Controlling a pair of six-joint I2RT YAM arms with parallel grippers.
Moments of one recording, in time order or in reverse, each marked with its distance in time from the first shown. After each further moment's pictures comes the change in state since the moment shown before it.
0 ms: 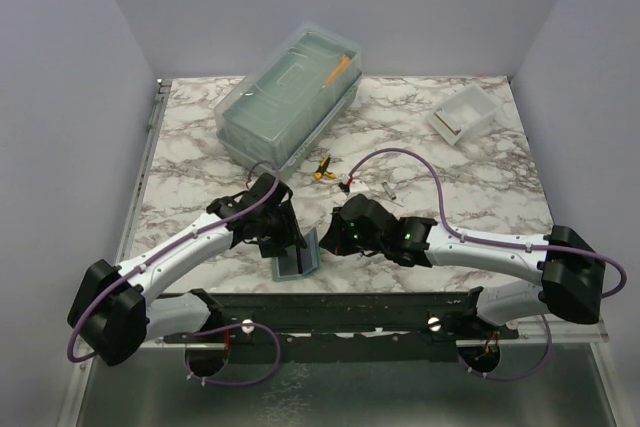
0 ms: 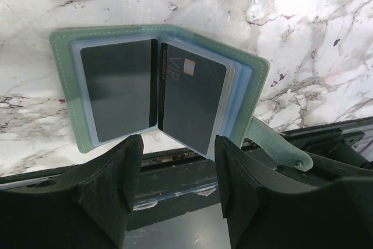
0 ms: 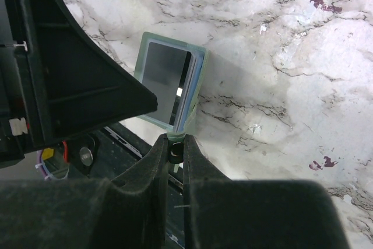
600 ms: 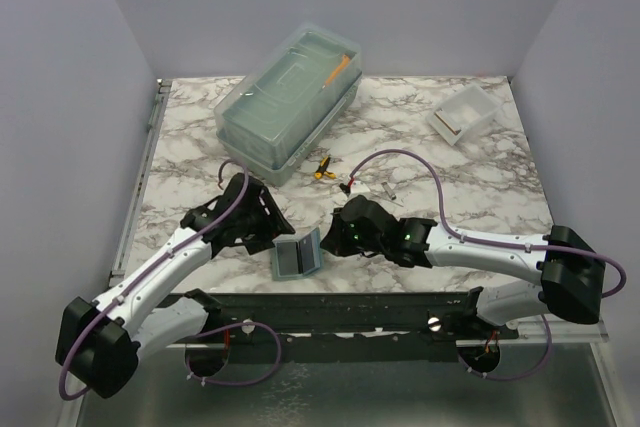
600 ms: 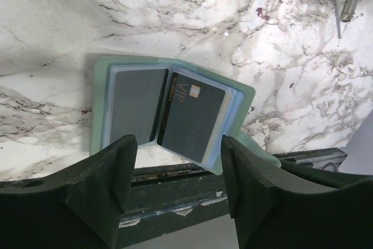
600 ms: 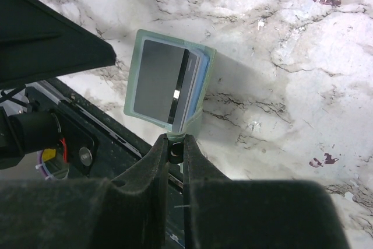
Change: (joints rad) left arm 0.111 -0.162 -0.084 0.030 -0.035 -0.073; right arm 0.005 0.000 -0.010 0.001 0.002 0.017
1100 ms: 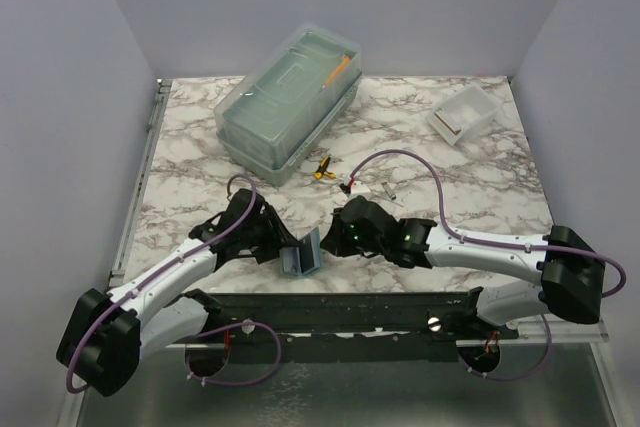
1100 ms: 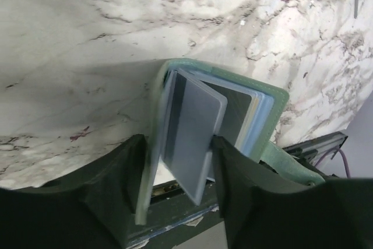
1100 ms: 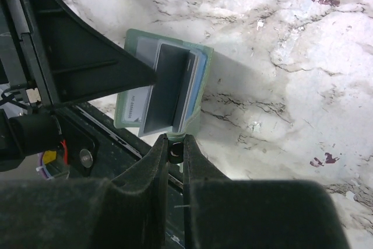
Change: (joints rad) left arm 0.000 0.007 -0.197 0.280 0.090 0.009; right arm 0.005 0.000 -0.001 -0.002 0.015 0.012
